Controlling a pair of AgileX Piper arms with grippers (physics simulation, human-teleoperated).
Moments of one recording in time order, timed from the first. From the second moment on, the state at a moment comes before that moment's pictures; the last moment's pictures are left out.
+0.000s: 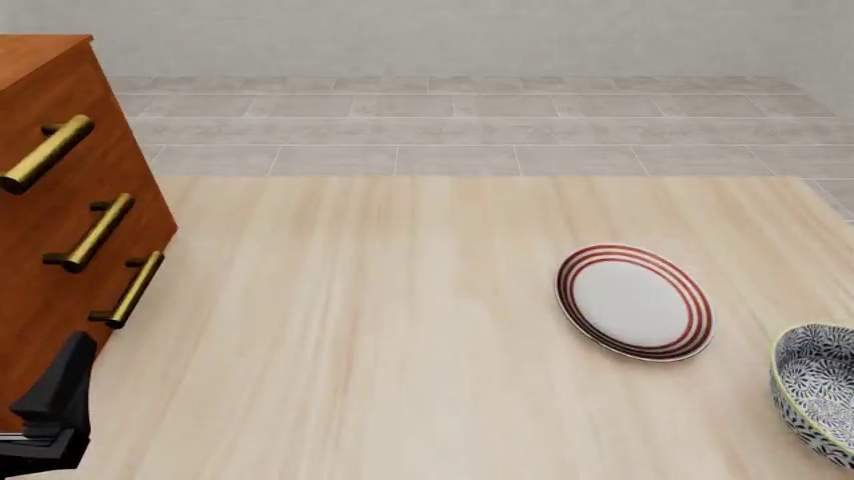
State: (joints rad) left arm 0.01 0.01 0.00 0.00 0.00; right arm -0.75 0.86 -0.30 -0.05 -0.36
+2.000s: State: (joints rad) left arm 0.01 0.00 0.00 0.00 0.00; right arm -0.80 1.28 -0.34 -0.20 -0.52
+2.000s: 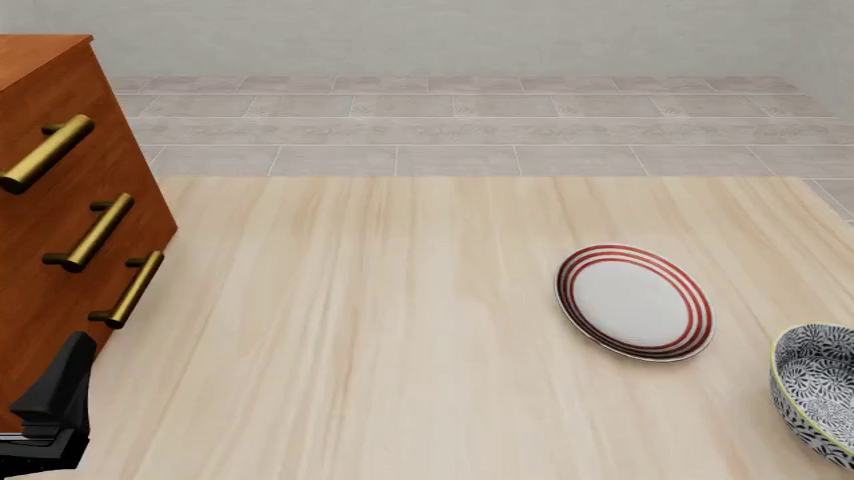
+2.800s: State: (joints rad) left arm 0.01 0.00 0.00 0.00 0.00; right arm -0.83 1.44 -0.39 -0.22 -0.57
